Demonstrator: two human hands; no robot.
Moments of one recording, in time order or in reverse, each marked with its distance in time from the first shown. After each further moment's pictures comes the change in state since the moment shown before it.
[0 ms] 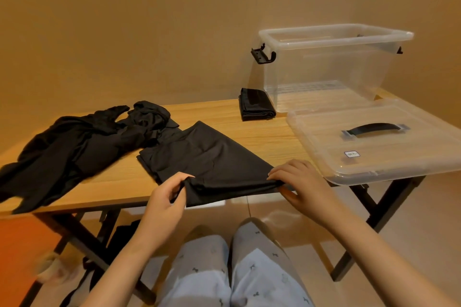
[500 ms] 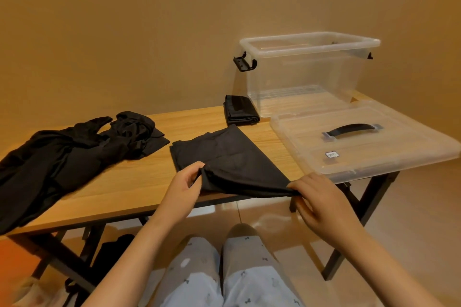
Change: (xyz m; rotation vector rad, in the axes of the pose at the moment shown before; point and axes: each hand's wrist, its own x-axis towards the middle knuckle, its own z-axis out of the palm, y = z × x) left_hand 0.045 0.017 0.035 -0.093 -0.180 0.004; right_hand -0.050 -0.007 -0.029 -0.082 0.122 0.175
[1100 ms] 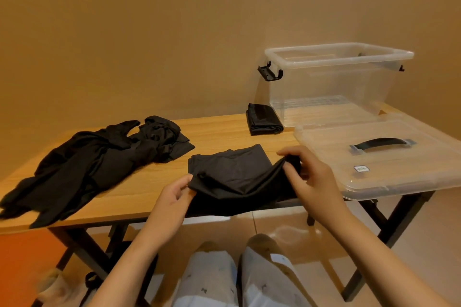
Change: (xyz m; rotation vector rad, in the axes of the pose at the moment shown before) left_hand -0.038 0.021 -0.050 -0.117 0.115 -0.142; right_hand 0.078 -0.062 -0.004 0.664 0.166 0.146
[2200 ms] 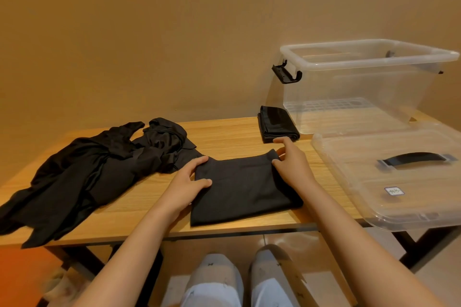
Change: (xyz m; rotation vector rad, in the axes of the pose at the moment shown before) left_hand 0.100 -0.031 -0.018 0.048 0.025 -0.312; right_hand 0.103 0.088 0.071 -0.228 -0.099 0.507
